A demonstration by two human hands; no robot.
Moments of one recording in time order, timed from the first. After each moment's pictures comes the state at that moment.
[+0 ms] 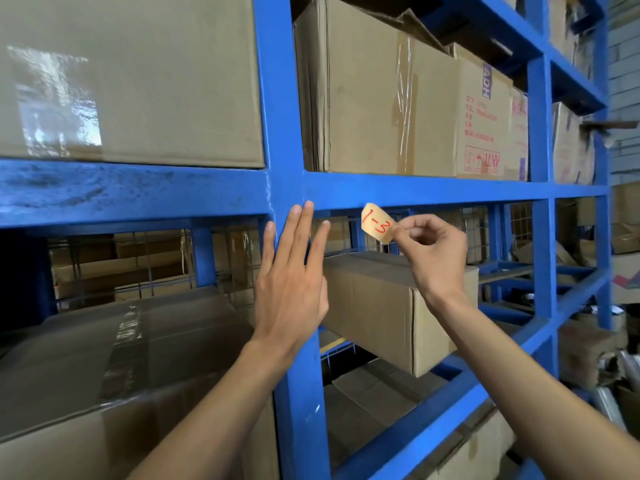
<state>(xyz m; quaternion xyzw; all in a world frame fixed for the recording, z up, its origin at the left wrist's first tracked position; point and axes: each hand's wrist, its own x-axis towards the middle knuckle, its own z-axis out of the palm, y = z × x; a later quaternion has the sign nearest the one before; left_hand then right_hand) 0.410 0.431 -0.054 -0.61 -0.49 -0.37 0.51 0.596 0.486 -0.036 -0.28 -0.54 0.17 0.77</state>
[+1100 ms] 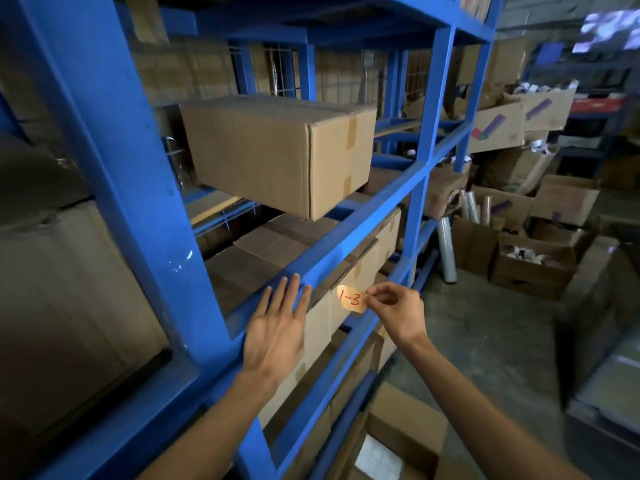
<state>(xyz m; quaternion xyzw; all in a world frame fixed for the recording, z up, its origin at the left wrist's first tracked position) 0.474 0.464 -0.358 -0.83 -0.52 -0.10 0.19 0.693 0.460 -0.369 -0.65 -0.47 0.24 0.55</state>
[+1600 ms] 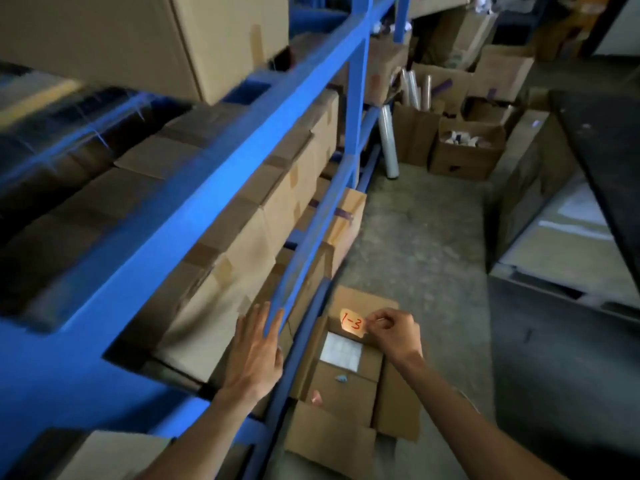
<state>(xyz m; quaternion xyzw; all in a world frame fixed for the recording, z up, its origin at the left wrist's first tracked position) 0.501 0.476 -0.580 -0.87 -0.48 0.06 -0.03 0.742 0.390 -0.585 -0.81 -0.29 0.32 0.40</state>
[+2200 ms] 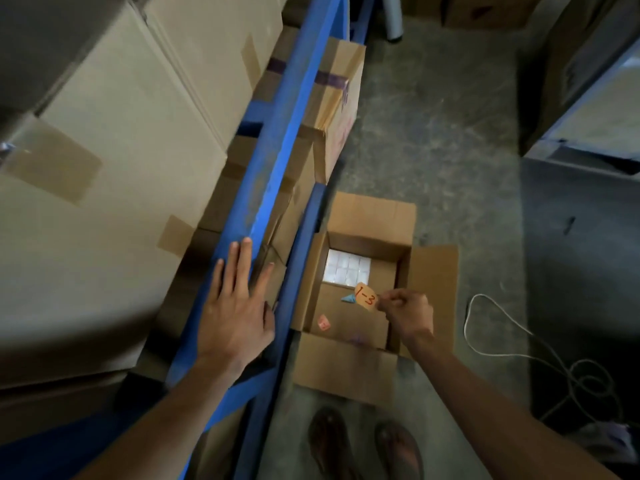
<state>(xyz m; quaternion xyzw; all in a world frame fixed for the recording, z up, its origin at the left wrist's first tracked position) 0.497 0.531 -0.786 -0.91 -0.40 0.08 0.05 0.738 0.395 -0.867 -0.85 -0.10 0.39 0.33</state>
